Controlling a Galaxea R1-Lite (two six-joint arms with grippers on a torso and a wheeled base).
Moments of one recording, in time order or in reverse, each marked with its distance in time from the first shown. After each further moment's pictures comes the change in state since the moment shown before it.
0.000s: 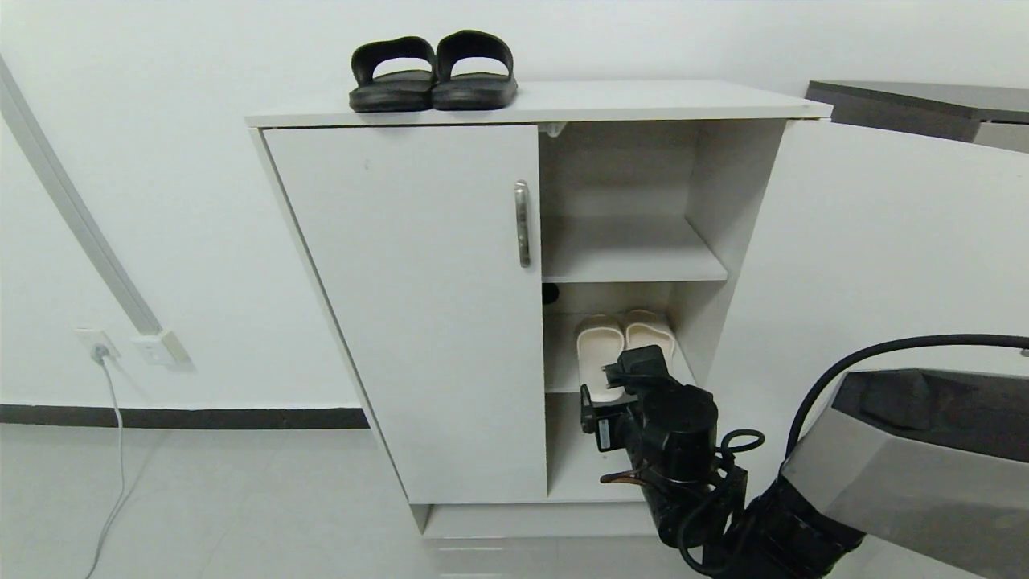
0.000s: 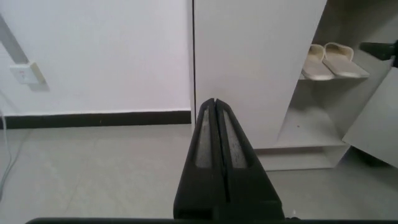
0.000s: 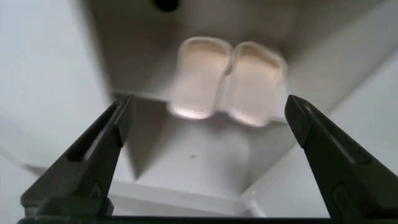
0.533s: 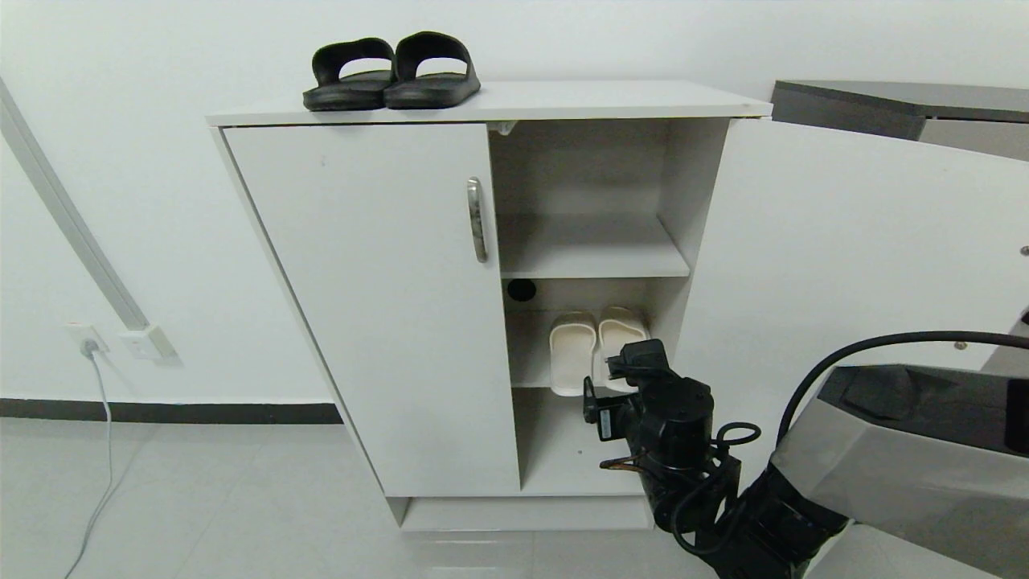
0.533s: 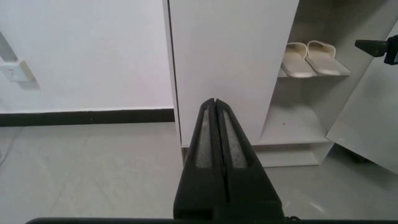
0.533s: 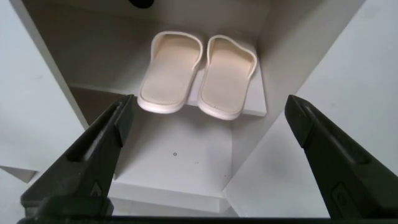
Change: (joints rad) left arm 0.001 0.000 0.000 0.000 0.000 0.001; right arm -0.030 0.037 -0.049 -0.001 0.001 -0.003
